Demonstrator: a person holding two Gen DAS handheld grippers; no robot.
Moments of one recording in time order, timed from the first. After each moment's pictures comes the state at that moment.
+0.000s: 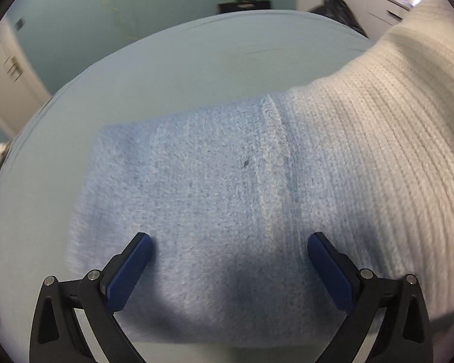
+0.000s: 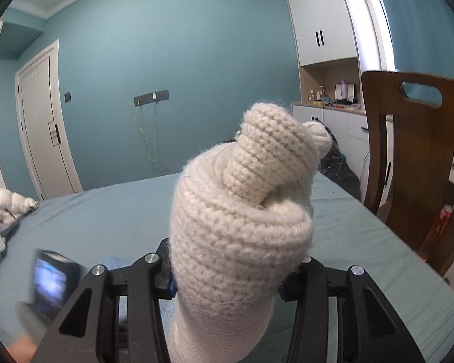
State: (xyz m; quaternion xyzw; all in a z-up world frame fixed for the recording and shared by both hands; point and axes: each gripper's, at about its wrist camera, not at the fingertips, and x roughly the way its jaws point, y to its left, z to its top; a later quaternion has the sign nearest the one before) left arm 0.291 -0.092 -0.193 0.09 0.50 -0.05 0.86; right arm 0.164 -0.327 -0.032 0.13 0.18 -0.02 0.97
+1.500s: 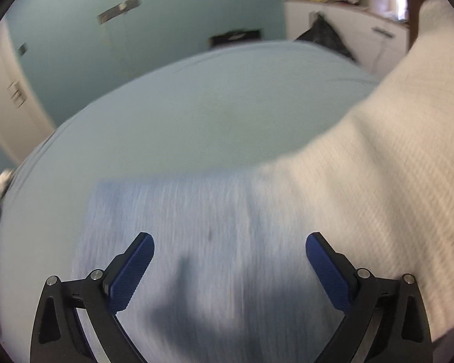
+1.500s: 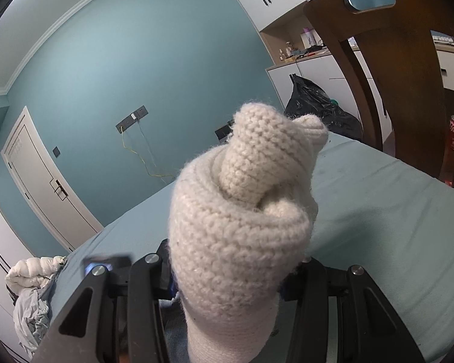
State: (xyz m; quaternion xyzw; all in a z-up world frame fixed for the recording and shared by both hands) left arm 0.301 -0.163 -0.141 0.10 0.47 -0.05 0.88; right arm 0.177 -0.377 -0.059 0.29 0.20 -0.01 0.93
